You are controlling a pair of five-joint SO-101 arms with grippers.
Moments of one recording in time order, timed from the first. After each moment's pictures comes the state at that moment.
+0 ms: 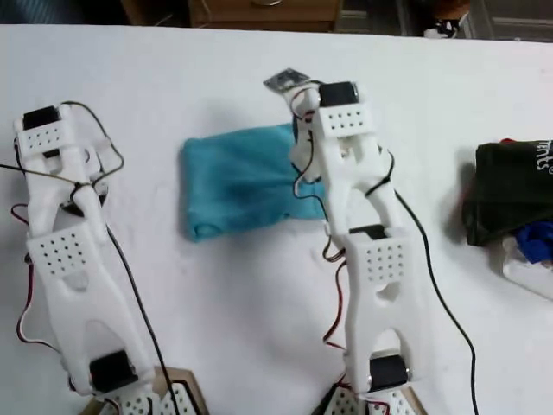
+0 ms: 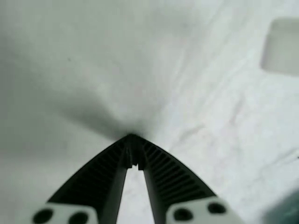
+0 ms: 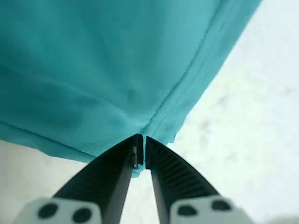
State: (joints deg) left arm -27.7 57.5 -48.3 99.5 7.0; right arm -14.1 45.8 -51.3 100.1 26.9
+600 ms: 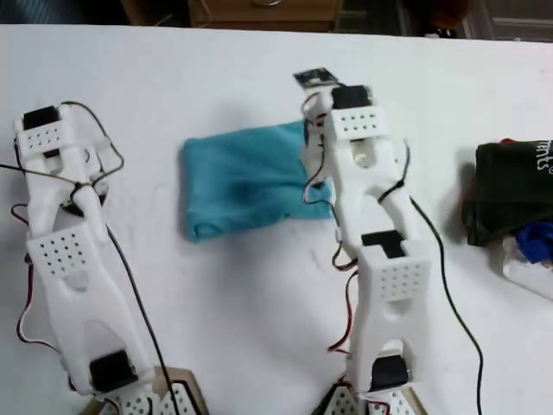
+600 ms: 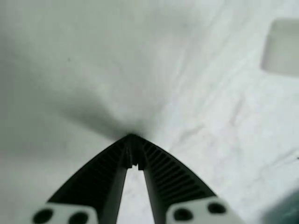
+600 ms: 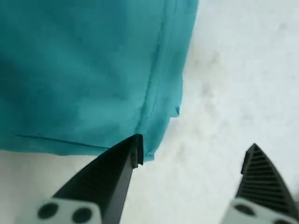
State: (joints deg) left arm -27.7 57.5 -48.3 99.5 7.3; right arm -14.3 35.3 -34.3 94.0 12.0
